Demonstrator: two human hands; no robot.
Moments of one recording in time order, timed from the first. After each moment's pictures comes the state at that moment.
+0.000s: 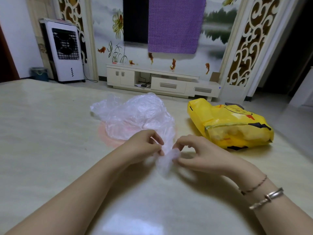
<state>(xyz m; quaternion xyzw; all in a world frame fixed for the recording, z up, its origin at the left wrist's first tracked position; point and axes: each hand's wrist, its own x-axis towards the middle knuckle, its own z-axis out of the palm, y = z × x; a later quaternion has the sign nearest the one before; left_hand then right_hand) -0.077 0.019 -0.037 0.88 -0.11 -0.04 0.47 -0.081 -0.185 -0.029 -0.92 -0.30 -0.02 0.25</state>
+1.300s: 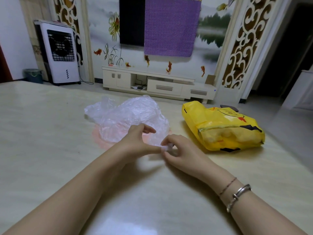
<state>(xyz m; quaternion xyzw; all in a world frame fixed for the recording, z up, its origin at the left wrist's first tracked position) -0.082 0.016 -0.028 0.85 -0.06 -0.01 0.53 -0.072 -0.166 -0.049 -0.91 -0.28 -0.13 0.26</state>
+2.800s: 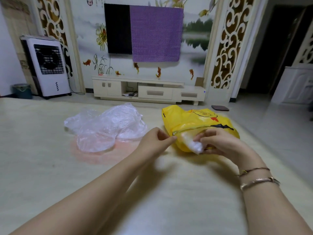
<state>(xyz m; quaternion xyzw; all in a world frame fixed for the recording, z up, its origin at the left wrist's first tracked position) -0.058 -0.094 -0.025 0.82 -0.08 0.01 0.56 -0.070 -0.296 0.001 -0.81 0.02 0.05 0.58</state>
